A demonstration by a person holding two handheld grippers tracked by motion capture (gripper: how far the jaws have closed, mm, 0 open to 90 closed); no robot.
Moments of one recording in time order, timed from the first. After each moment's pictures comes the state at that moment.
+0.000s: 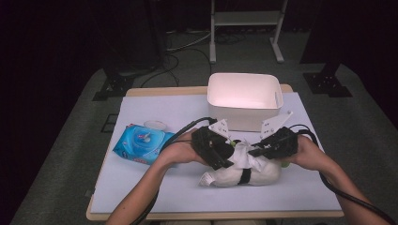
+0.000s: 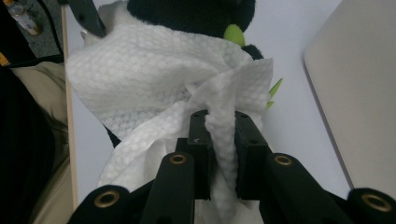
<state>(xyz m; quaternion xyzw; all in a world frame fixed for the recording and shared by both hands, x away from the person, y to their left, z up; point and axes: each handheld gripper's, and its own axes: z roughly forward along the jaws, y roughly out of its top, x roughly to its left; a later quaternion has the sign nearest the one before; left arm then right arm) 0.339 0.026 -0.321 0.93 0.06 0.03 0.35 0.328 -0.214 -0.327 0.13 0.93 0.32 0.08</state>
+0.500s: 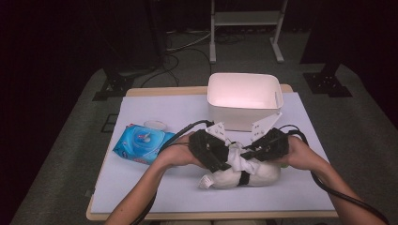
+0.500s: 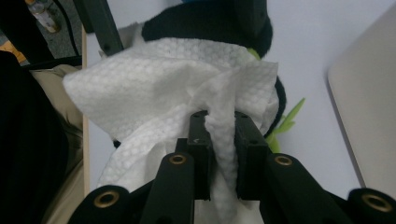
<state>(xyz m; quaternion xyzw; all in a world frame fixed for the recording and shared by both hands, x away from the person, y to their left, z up) 0.336 0.031 -0.333 0.93 0.06 0.01 0.35 0.328 -0.187 -0.327 0.09 0.94 0.32 0.06</state>
